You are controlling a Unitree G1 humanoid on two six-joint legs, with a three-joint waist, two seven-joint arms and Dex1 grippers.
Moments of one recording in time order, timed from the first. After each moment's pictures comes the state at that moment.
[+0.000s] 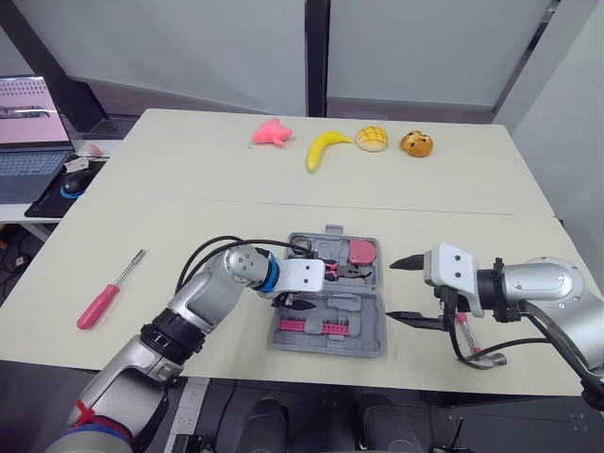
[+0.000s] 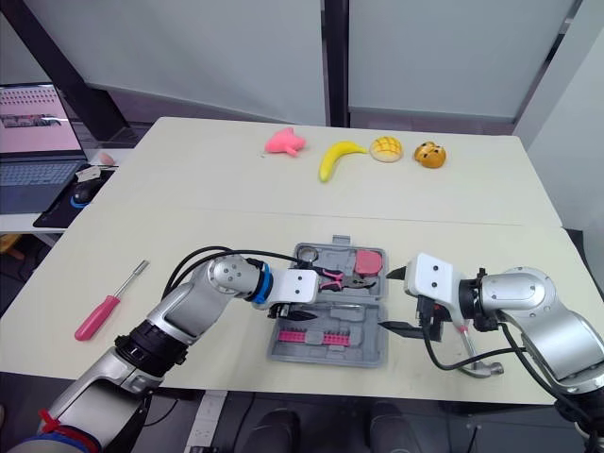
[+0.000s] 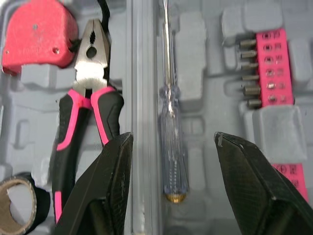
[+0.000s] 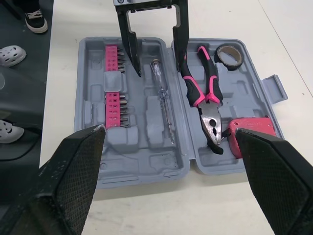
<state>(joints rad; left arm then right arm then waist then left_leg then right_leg) -0.61 0.57 -0.52 0.06 0.21 0.24 -1.15 -0.26 -0.90 0.12 -0.50 0.31 0.55 1.03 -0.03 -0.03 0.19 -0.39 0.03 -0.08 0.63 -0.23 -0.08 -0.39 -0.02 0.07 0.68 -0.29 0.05</state>
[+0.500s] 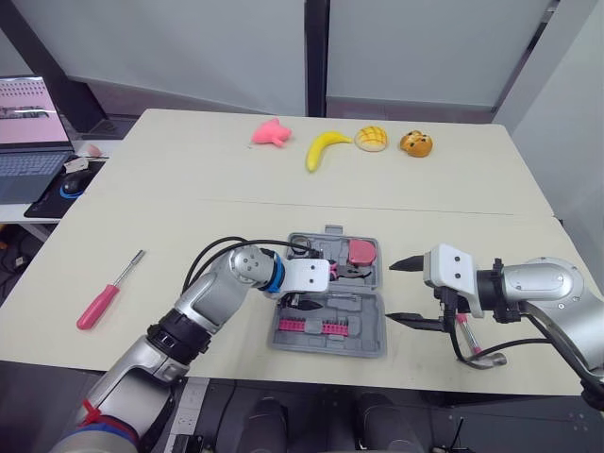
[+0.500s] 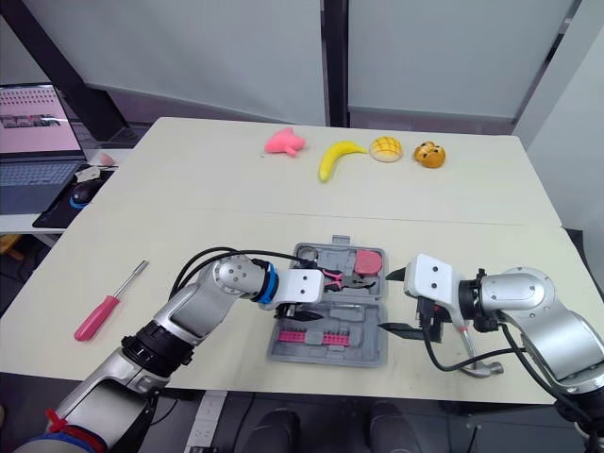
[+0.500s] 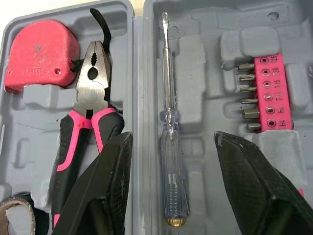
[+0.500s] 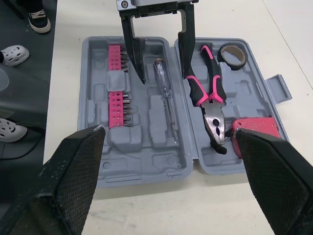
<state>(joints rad) -0.61 0.55 -0.52 0.07 0.20 0.23 -1.14 -0.26 -0.90 0.12 -0.50 0.31 0.55 1.04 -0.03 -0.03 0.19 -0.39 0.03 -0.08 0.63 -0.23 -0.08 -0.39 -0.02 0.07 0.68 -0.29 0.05</state>
